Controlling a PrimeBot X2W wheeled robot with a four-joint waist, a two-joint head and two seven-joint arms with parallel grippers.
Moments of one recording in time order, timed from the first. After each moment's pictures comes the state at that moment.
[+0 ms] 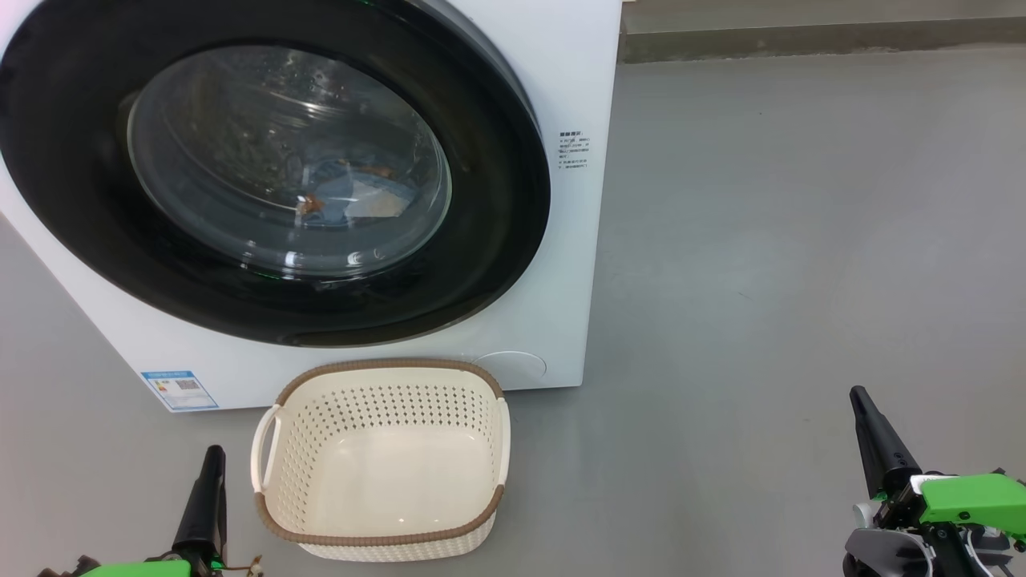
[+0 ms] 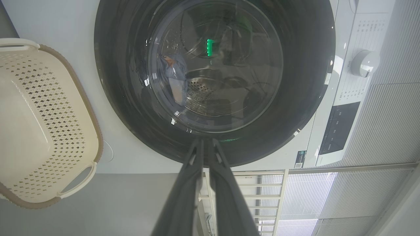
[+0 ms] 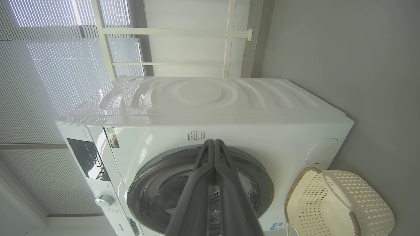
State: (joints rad) left arm -0.07 0.04 0.08 0.26 -1.60 -0.13 0.11; right arm -0.06 -0.04 -0.13 0.27 1.61 0.13 0.11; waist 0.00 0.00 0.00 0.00
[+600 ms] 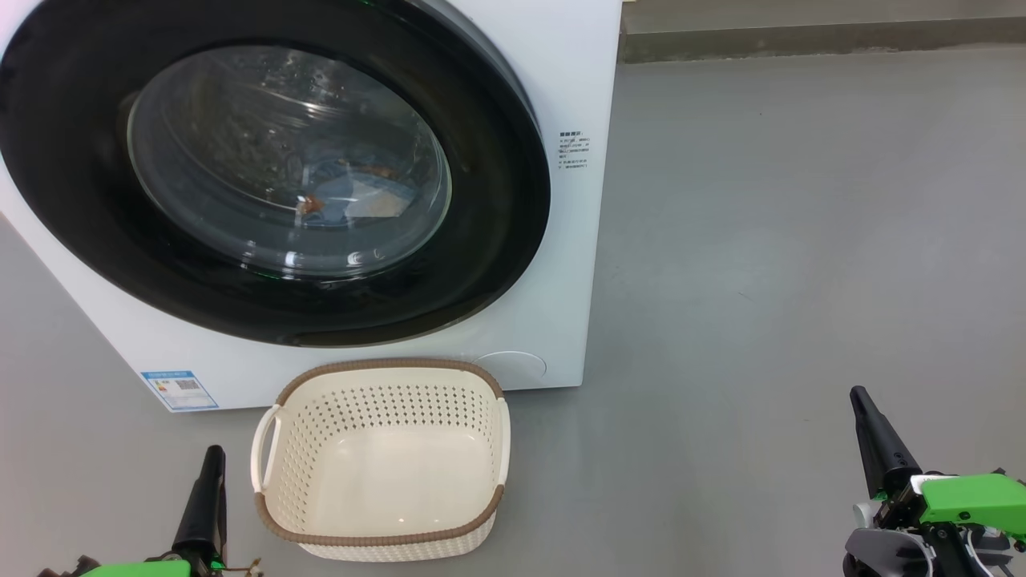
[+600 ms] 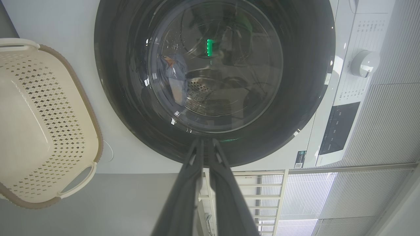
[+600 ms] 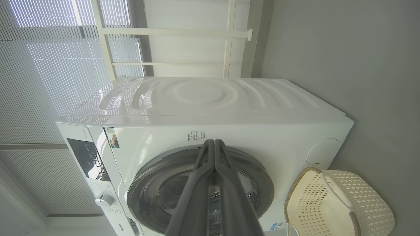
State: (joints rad) left arm -0.07 0.04 0.08 0.26 -1.60 -0.13 0.11; right arm -0.06 -0.04 -0.13 0.27 1.61 0.13 0.11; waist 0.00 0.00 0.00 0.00
